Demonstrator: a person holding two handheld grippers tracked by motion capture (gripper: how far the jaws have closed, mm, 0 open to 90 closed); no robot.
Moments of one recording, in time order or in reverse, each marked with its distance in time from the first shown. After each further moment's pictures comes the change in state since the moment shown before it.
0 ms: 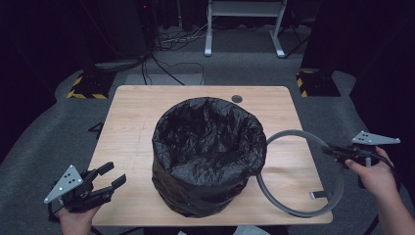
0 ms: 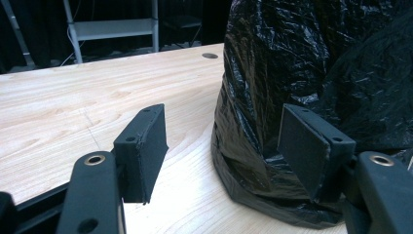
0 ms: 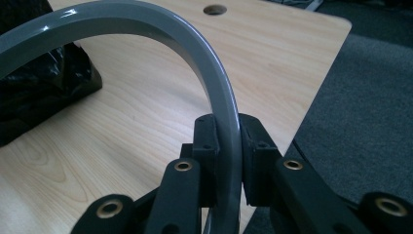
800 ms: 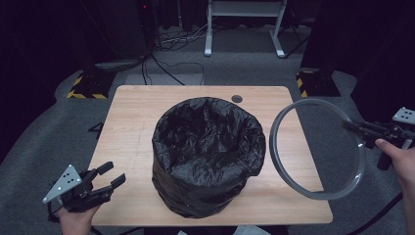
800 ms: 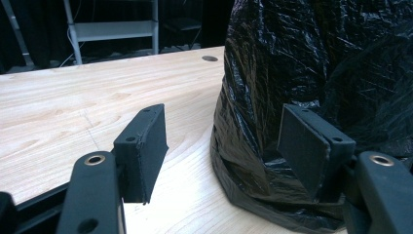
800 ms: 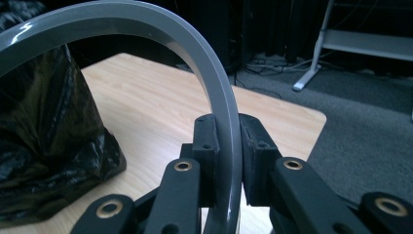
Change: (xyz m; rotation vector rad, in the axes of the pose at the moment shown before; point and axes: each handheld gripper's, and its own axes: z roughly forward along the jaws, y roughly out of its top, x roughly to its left) left arm 0.001 0.000 -0.001 -0.007 -0.001 -0.014; right arm -0.010 0.067 -0.059 -0.241 0.041 -0.013
